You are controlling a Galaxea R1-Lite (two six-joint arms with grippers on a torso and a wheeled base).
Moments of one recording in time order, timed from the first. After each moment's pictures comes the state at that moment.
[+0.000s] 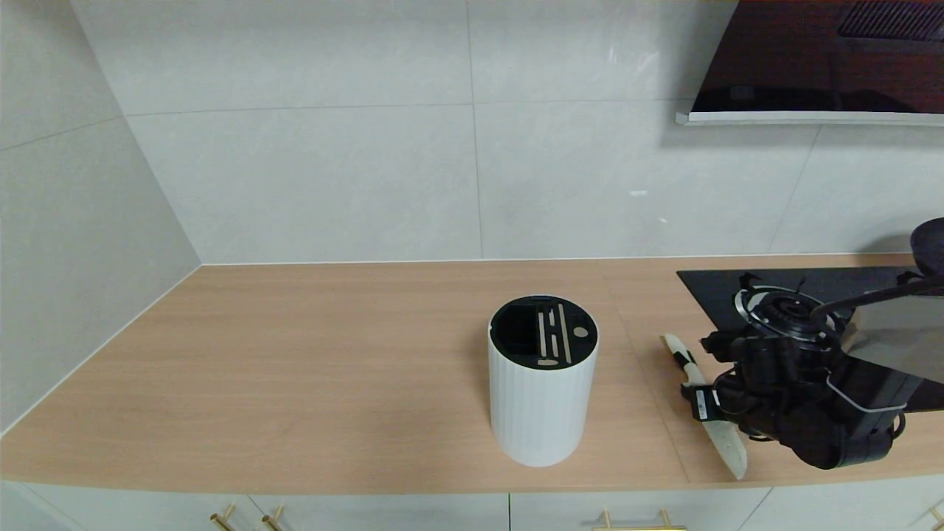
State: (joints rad) left arm 0.00 0.00 0.00 0.00 0.02 0.00; right arm 0.11 2.32 -0.73 -0.93 -0.06 0.01
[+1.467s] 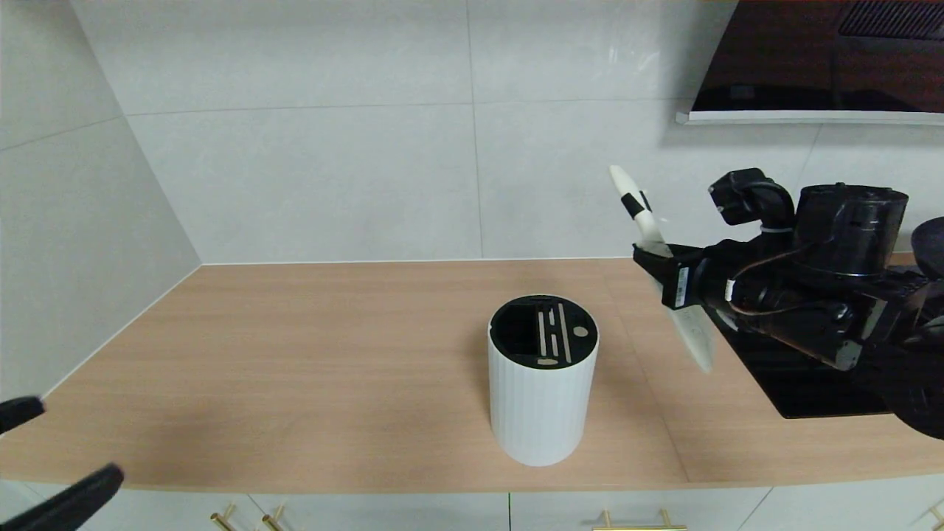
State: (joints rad) left arm -0.07 0.68 -0.59 0.08 -0.38 0.04; right arm 0.49 1.69 -0.85 -0.75 -0.11 0.00
